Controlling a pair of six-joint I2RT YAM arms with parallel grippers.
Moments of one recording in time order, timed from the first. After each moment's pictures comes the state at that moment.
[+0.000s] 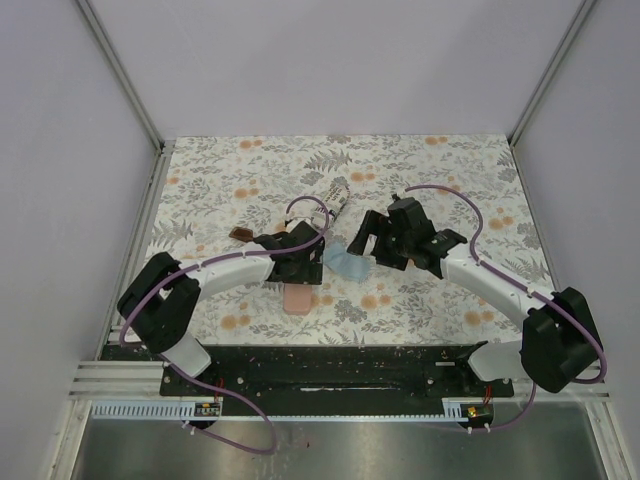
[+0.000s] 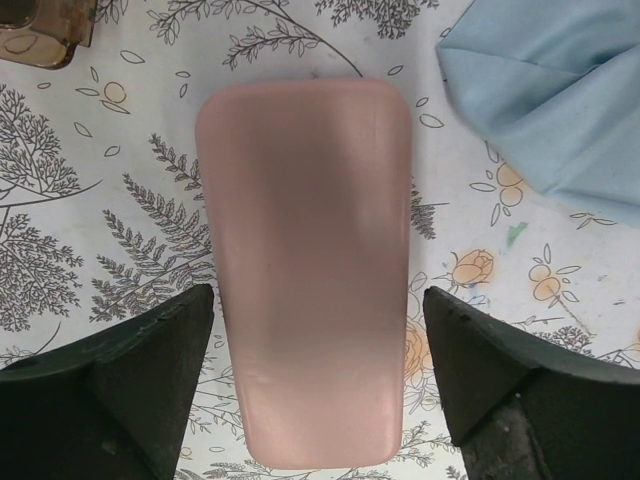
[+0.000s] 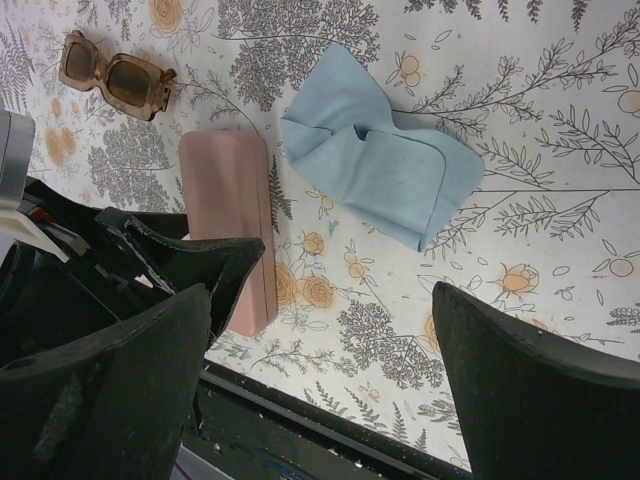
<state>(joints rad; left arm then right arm) -0.78 1.59 0.95 -0.49 -0.25 -0.65 0.58 1.34 0.91 -0.34 -0.09 0.84</state>
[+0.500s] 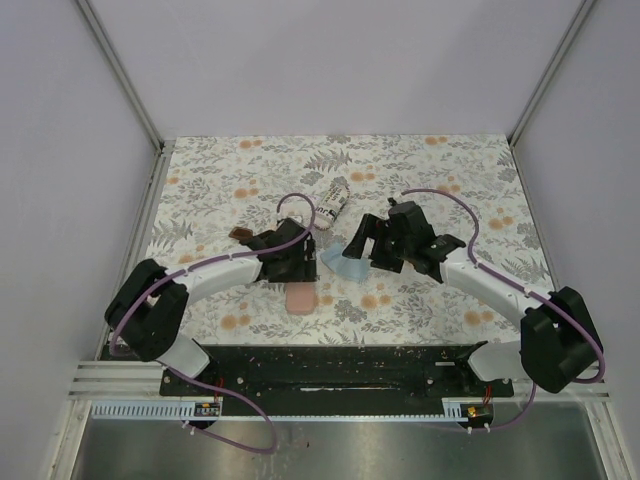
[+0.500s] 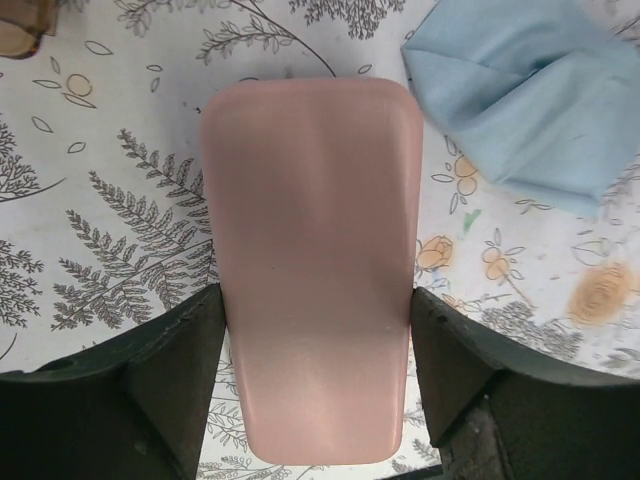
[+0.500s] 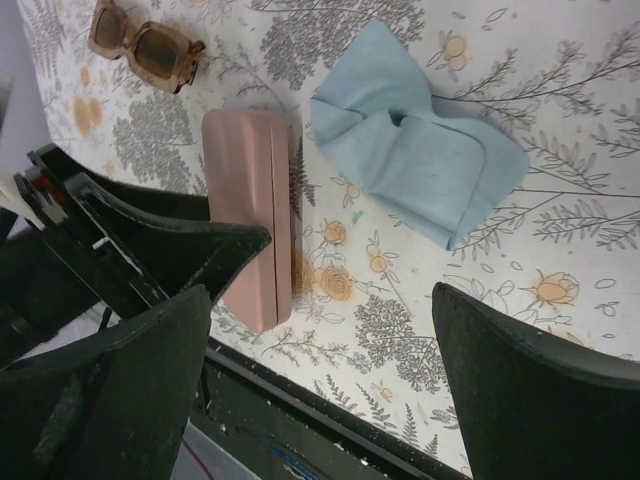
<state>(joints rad) -0.74 1.56 0.92 -0.45 -0.16 -0.67 0.58 1.34 0.86 -0.27 -0.15 0.84</state>
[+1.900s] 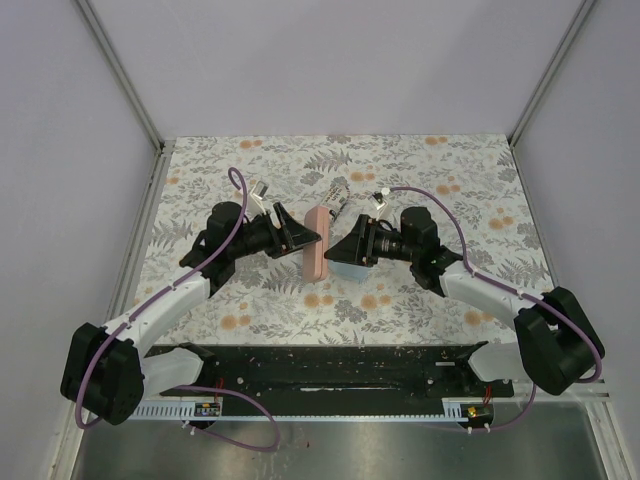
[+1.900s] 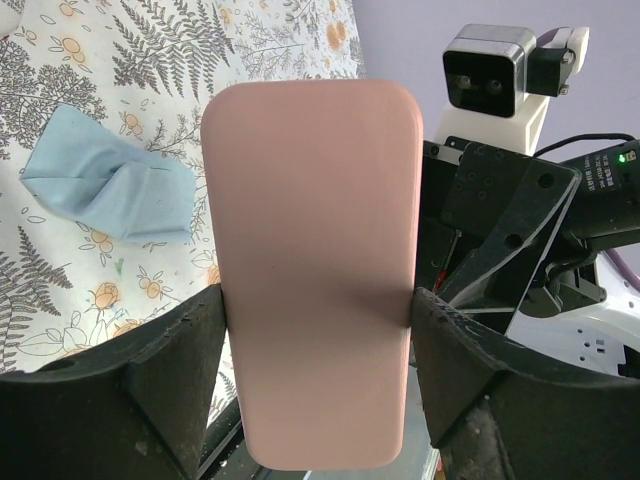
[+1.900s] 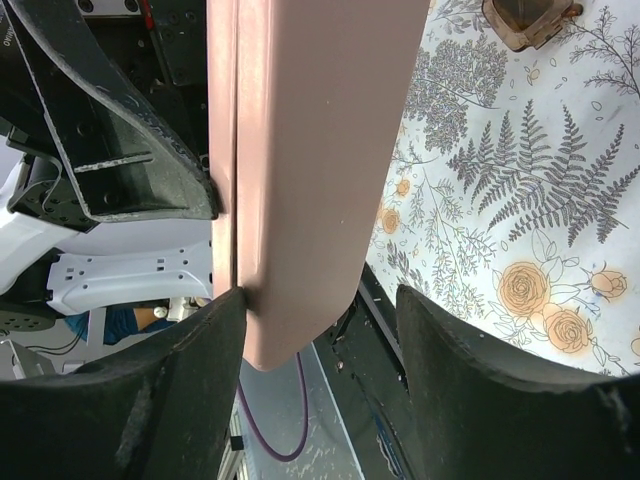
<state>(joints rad) -0.43 1.14 0.70 0.12 0.57 -0.93 0.58 1.33 0.68 0.42 -0.67 0.97</state>
